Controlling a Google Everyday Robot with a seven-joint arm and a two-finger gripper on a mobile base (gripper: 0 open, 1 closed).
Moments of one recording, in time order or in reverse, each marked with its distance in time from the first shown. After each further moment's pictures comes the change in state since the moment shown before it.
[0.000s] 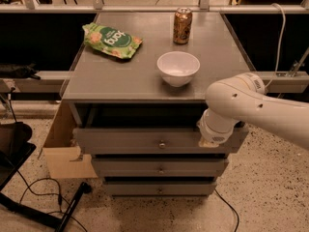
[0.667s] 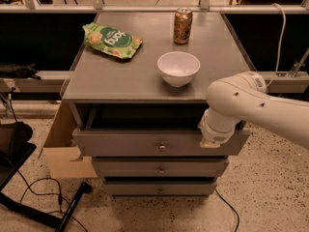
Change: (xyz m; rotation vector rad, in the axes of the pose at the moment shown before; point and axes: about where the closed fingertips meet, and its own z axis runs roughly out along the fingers) arm 0.000 0.003 -0.007 -0.008 0.003 0.003
